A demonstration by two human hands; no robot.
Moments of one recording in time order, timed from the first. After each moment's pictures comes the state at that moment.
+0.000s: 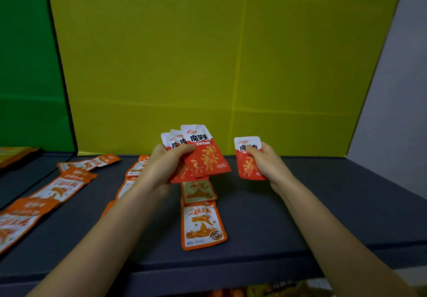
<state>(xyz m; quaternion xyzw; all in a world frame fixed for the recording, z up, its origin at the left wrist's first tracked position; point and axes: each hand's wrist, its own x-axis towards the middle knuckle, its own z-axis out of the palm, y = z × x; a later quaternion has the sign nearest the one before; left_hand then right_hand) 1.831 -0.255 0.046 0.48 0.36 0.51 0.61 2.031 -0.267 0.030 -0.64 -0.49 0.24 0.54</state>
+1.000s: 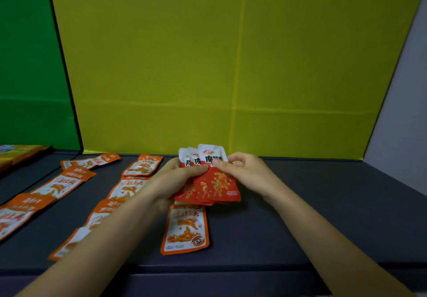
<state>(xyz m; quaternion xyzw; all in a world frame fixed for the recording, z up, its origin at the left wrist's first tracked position) 1.861 -0.265 0.027 0.53 0.37 0.41 0.64 2.029 -0.269 0.018 -0.60 -0.62 0.28 0.42</state>
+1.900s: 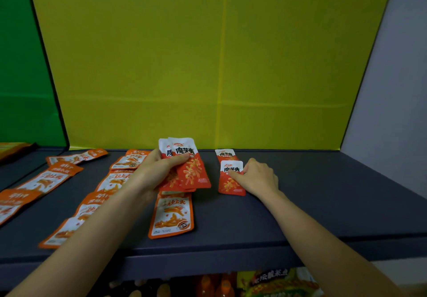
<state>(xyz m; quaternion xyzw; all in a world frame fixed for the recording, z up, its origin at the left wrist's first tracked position) 1.857 -0.267 0.024 0.51 0.41 0.45 0.60 2.071 -0.275 -0.015 -0.81 -0.52 0.03 0.25</state>
